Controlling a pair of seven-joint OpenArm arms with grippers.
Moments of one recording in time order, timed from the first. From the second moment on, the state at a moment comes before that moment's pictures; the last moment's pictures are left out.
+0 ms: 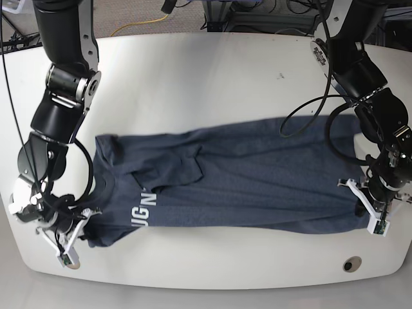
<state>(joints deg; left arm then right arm) -25.5 -10.6 -28.5 94.5 -5.8 -42.9 63.7 39.8 17.3 17.6 68.3 12.6 41.1 -63.6</state>
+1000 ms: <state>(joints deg) -38.5 -13.8 -28.3 107.3 -7.6 -43.4 68.5 59.1 24.4 11.5 79.1 19.7 41.2 -76.6</state>
